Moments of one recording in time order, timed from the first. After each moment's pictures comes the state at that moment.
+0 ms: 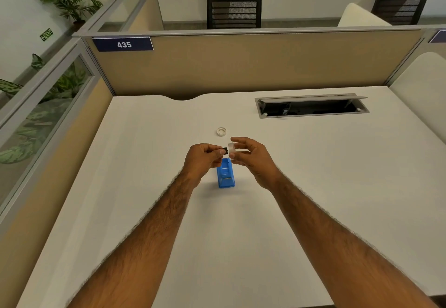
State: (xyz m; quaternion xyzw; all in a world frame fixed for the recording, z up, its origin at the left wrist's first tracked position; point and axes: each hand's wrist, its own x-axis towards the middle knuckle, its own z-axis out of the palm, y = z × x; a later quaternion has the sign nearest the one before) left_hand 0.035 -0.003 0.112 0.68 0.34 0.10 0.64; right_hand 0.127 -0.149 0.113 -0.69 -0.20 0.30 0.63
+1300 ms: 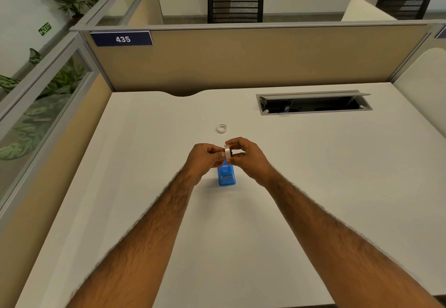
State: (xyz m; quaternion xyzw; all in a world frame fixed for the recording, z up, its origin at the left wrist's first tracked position) left_hand 0.038 0.000 0.107 0.70 0.33 0.04 0.63; right_hand 0.128 -0.137 0.106 -0.77 -0.26 0.29 0.51
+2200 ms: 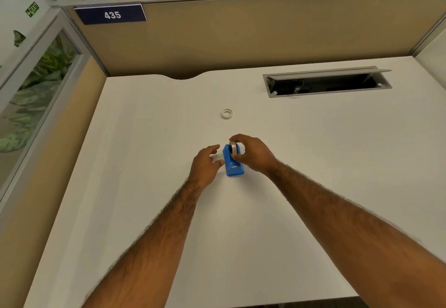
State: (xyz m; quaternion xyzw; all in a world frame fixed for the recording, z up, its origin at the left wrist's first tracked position) left_hand 0.023 0.005 0.038 0.79 0.36 0.02 0.50; right_hand 0.144 -0.117 0.056 -0.87 -0.35 0.23 0.27
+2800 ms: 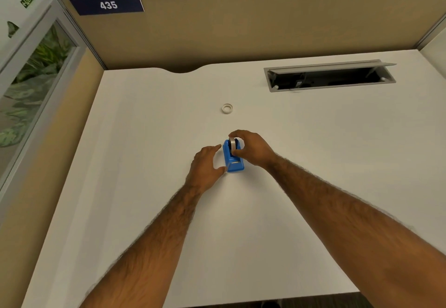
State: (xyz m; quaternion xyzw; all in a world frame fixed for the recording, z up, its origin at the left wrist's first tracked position) left_hand 0.011 0.006 0.016 0.88 0.29 -0.03 0.36; right_hand 0.150 -0.111 0.052 -0.87 -0.34 0.25 0.26
